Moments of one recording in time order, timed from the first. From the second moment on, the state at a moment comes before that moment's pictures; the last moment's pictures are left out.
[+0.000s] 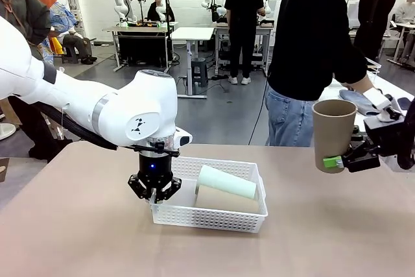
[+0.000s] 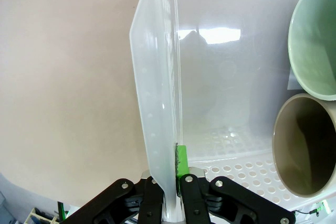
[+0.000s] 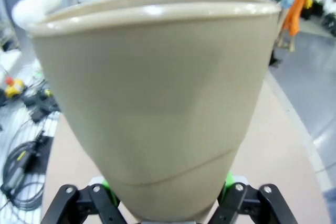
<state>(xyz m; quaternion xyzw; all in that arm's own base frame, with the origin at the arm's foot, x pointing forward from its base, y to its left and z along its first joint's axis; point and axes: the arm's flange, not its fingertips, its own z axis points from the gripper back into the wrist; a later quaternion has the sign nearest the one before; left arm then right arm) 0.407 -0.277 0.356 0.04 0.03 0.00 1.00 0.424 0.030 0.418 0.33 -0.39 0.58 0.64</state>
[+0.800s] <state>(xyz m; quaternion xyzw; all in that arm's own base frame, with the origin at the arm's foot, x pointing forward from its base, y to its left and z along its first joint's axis) 0.407 -0.277 0.356 0.04 0.03 0.00 1.00 0.442 0.233 0.457 0.16 -0.13 0.73 0.65</state>
